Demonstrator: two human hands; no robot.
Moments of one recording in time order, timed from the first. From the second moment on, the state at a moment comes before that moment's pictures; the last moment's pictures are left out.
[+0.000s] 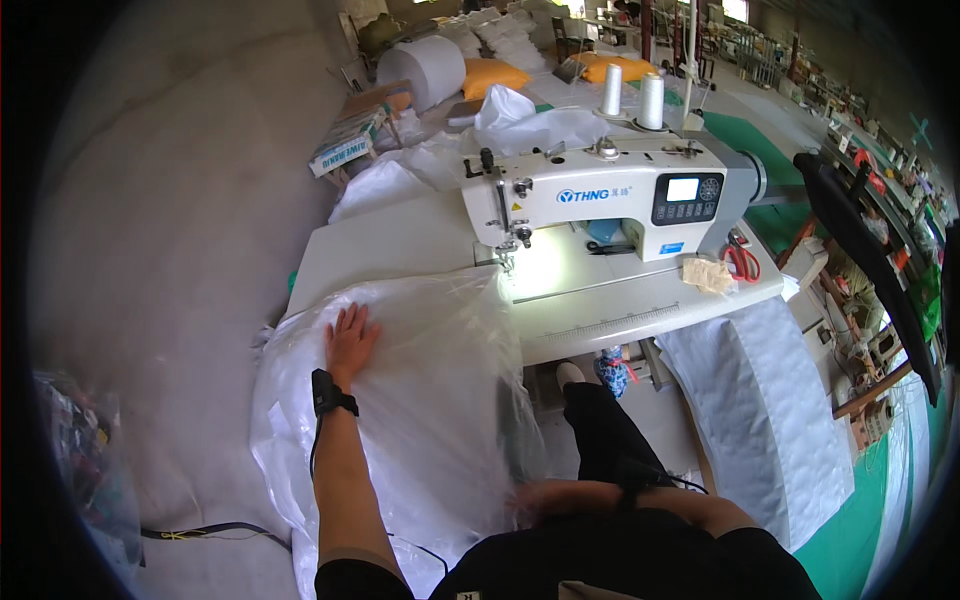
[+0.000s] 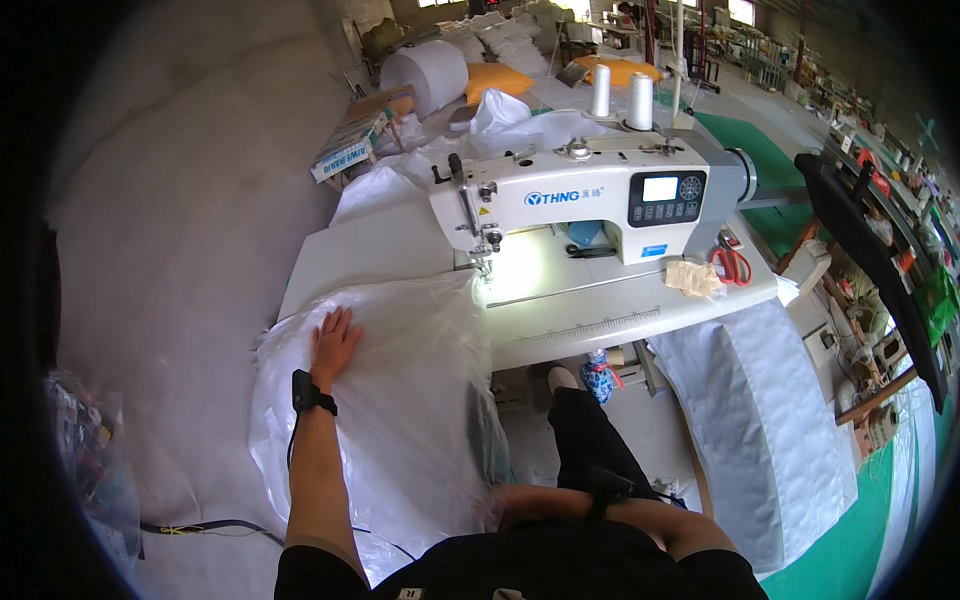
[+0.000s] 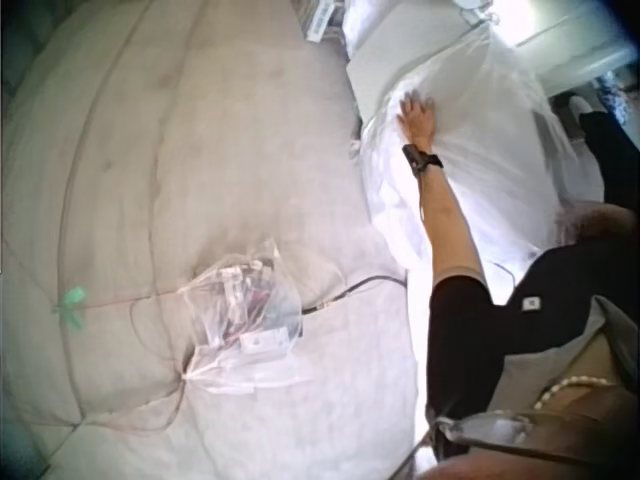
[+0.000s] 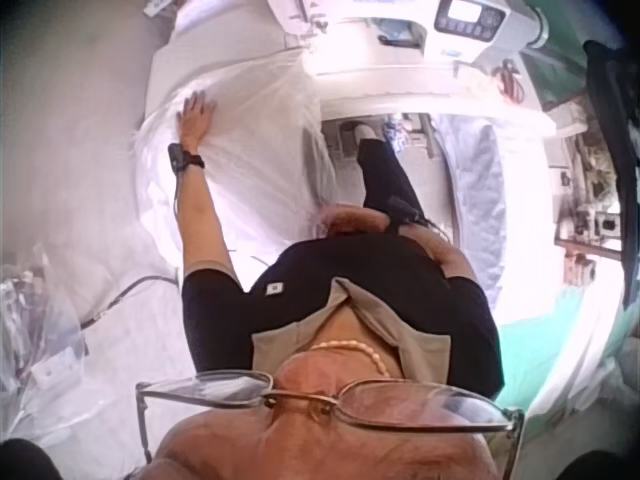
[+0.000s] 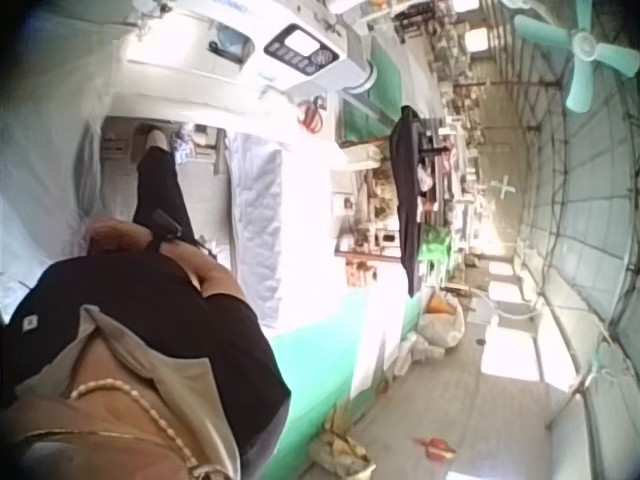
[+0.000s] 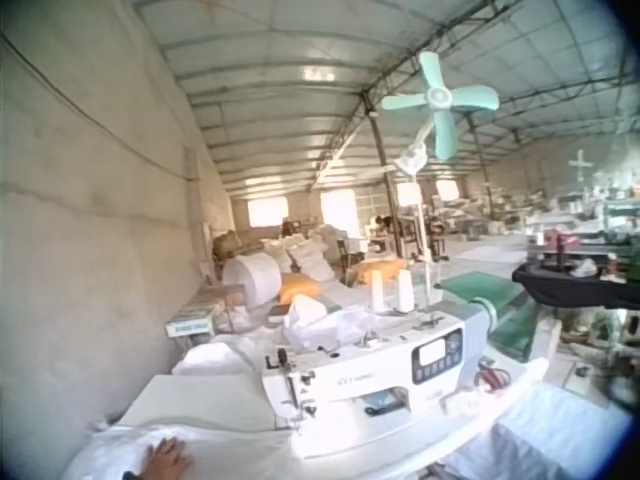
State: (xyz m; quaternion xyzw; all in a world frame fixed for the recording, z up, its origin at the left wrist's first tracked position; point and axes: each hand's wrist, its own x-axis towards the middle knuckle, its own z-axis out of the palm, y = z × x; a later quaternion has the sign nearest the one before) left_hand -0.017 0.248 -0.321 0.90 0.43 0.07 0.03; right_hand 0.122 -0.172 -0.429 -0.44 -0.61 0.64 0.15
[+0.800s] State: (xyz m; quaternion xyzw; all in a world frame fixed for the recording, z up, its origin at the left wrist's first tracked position) left_hand -0.013 -0.065 -0.288 0.94 0.28 0.15 -0.08; right_hand 0.124 -0.165 -0.395 -0.40 -0.16 0.70 0.57
